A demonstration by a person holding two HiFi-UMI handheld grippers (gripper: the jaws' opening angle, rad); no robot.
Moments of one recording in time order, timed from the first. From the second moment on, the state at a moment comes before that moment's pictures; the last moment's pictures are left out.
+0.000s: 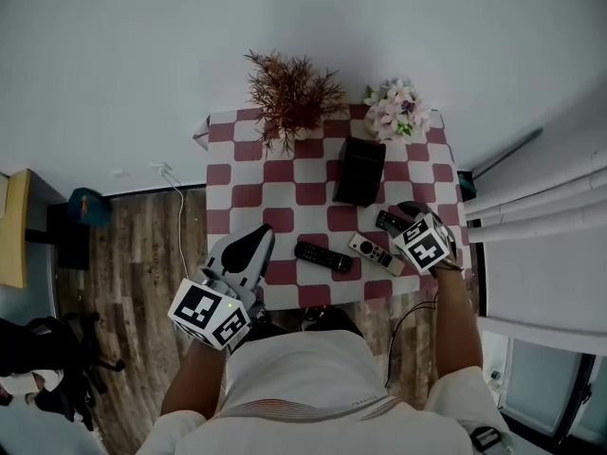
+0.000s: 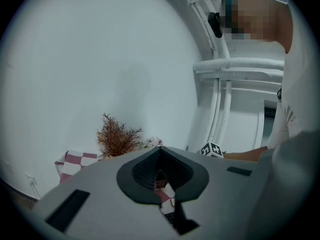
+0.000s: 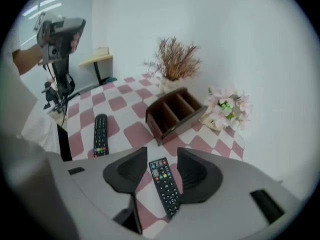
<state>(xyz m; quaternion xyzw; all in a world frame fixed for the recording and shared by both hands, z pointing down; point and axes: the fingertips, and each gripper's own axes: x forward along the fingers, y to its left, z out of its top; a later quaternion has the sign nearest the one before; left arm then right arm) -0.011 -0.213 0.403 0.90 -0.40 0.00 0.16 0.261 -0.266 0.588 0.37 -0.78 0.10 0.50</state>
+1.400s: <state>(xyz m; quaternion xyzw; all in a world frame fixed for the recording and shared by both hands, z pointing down) -0.046 -0.121 0.325 0.95 -0.30 -0.03 0.06 0.130 -0.120 0.325 0.60 -0.80 -0.01 0.06</state>
